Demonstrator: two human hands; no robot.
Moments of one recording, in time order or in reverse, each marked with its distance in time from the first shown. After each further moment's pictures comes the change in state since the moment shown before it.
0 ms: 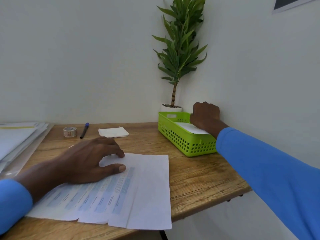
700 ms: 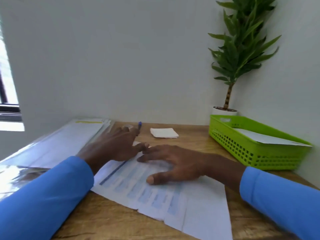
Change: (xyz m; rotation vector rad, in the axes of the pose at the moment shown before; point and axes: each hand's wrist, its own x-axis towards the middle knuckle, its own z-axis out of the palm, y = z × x) left_hand -0.018 -0.058 -0.016 0.229 -0.087 -0.573; right_hand -0.129 -0.179 -0.042 0.654 -0.533 -1.132
